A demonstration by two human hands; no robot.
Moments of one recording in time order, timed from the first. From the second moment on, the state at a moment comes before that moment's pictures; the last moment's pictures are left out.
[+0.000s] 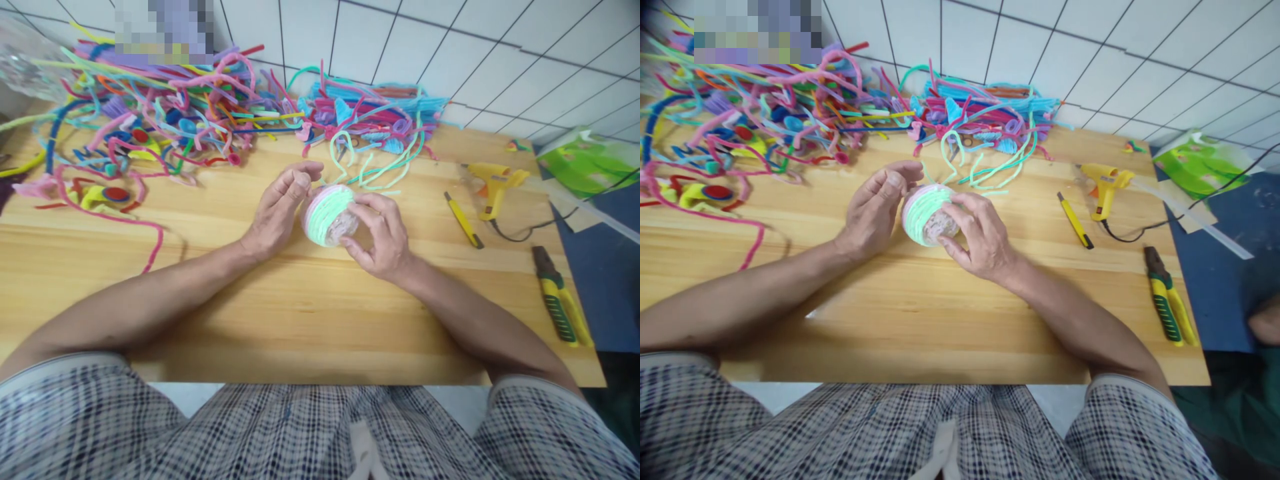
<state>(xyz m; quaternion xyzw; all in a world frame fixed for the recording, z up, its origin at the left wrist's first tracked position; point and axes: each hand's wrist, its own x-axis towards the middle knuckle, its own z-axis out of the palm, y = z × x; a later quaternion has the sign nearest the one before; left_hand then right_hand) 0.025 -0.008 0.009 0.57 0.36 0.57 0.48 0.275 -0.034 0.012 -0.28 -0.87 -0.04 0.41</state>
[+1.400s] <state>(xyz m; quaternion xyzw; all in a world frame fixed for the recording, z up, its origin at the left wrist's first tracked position) 0.027 -0.036 0.048 0.74 0.27 0.53 0.31 0.275 -0.033 0.009 -0.27 -0.86 -0.02 0.43</state>
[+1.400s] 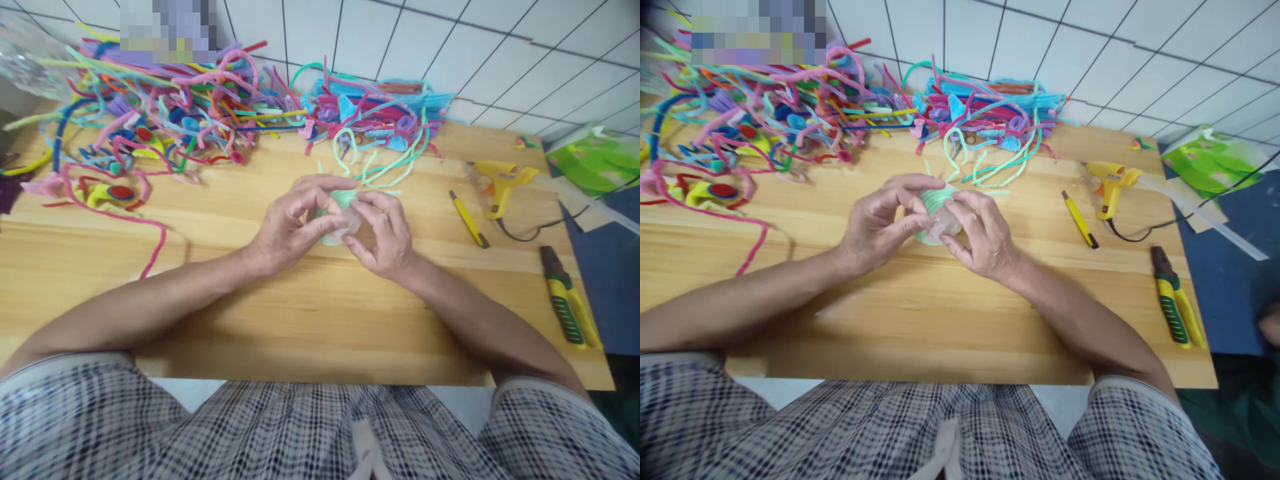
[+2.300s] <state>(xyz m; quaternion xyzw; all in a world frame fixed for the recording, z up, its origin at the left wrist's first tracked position) 0.018 -0.025 0.024 0.76 0.34 0.43 0.36 0.278 -0.030 0.009 -0.28 -0.87 -0.01 0.41</state>
